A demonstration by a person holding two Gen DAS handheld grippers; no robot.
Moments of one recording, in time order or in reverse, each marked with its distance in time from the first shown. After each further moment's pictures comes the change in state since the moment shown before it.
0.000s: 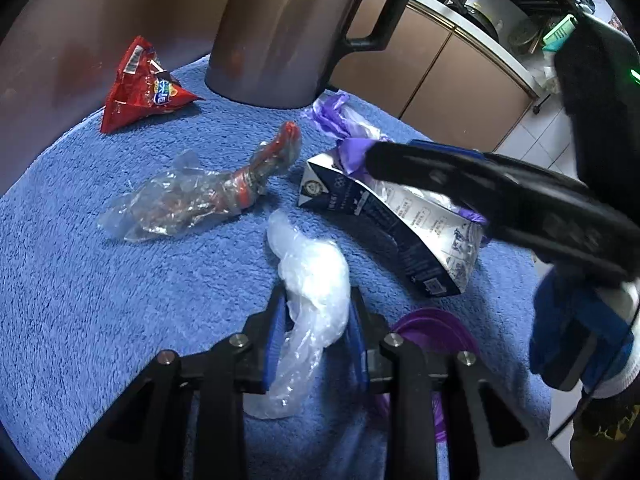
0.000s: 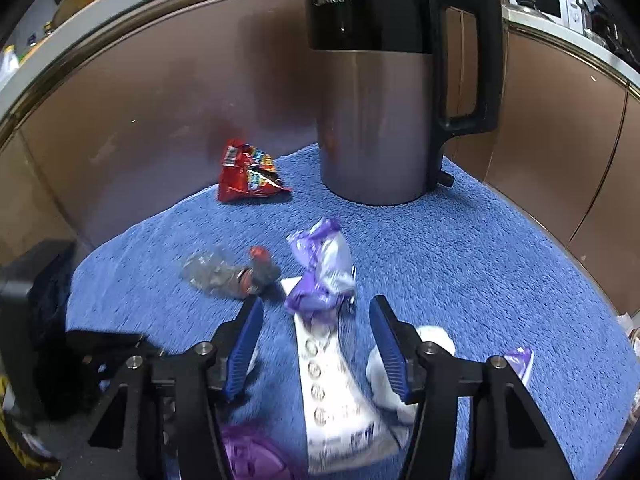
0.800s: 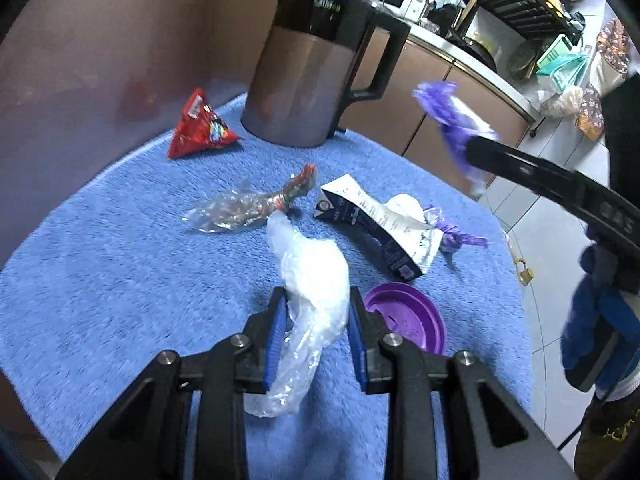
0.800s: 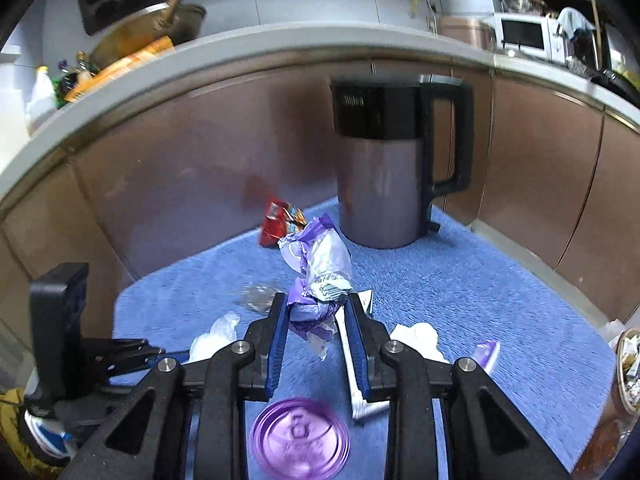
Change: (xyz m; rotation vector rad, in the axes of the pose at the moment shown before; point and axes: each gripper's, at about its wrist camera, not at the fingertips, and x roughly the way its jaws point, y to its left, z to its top) left arm -0.104 0.008 -0.037 -0.018 -0.127 0.068; right arm -0.110 0.023 -0.016 -0.008 -0.186 0.012
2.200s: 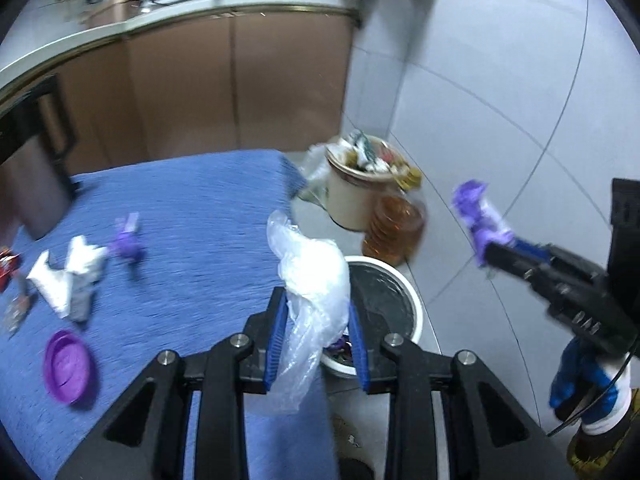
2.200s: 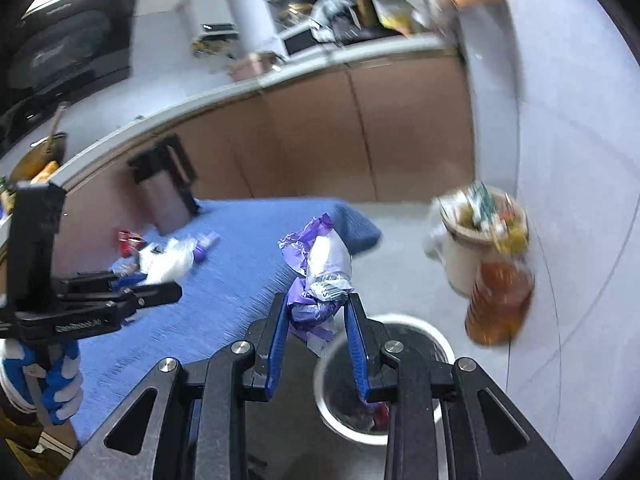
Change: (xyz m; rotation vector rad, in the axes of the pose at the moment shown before) left arm 0.063 -0.373 -0.058 0.522 0.135 -0.176; right arm -0.272 -0.168 -0.240 0.465 -0.159 -0.393
